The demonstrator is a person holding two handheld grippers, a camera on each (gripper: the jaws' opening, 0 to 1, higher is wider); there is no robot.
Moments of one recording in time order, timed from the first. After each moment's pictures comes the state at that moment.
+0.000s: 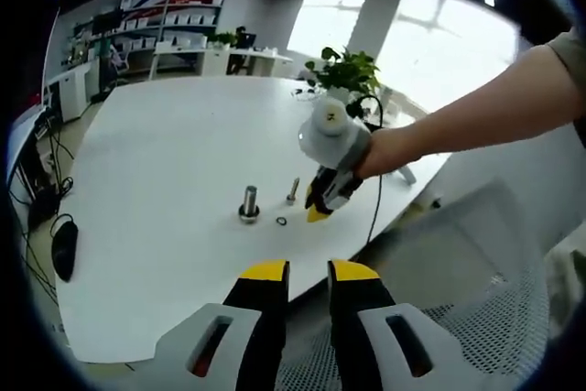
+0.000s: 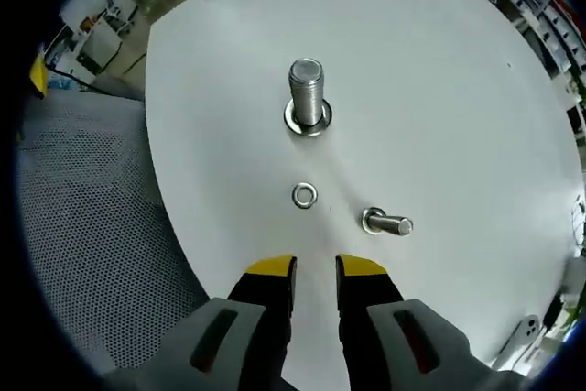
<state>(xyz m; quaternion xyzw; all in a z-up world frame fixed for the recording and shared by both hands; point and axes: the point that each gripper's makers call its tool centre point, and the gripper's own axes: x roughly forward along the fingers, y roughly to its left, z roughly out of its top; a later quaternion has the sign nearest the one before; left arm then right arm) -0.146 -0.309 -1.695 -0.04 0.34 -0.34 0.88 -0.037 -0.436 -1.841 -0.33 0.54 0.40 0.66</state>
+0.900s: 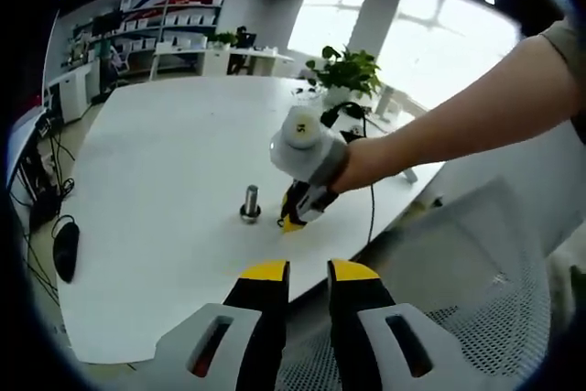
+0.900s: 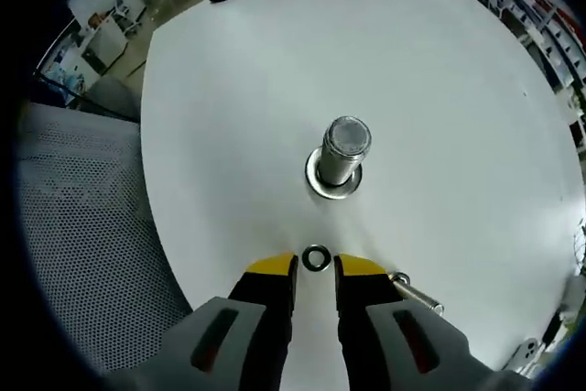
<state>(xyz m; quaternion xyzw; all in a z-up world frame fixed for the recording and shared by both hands) -0.144 -0.309 -1.697 -0.03 0.34 -0.34 0.88 -0.024 -0.396 -1.855 -0.32 0.51 0.42 0.68</state>
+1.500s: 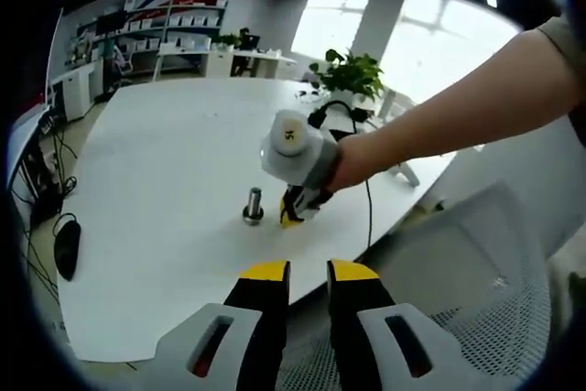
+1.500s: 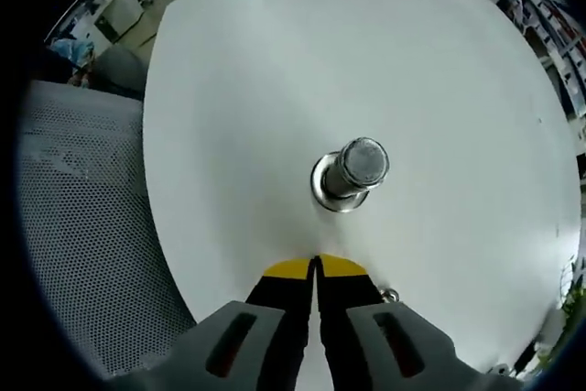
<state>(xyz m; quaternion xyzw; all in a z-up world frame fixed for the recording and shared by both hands) -0.143 -0.306 -1.696 -0.04 0.34 -0.33 0.88 -0.020 -0.393 -1.856 -0.37 0.51 0.44 0.64</state>
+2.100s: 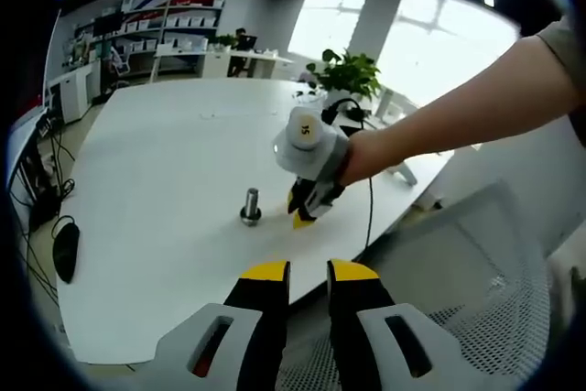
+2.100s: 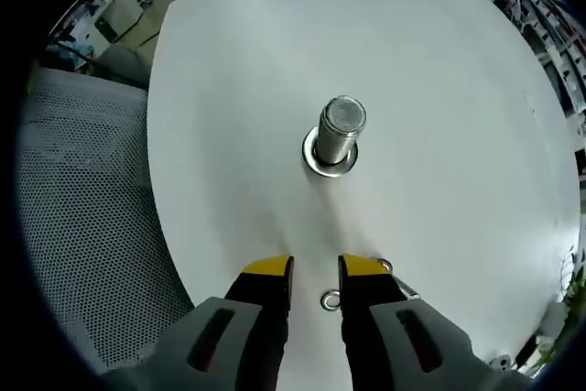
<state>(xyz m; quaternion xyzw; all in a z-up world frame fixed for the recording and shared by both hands) -0.144 -0.309 -1.695 -0.04 0.34 -0.34 0.88 -0.022 -0.422 -1.854 -0.39 0.52 0.44 0.63</state>
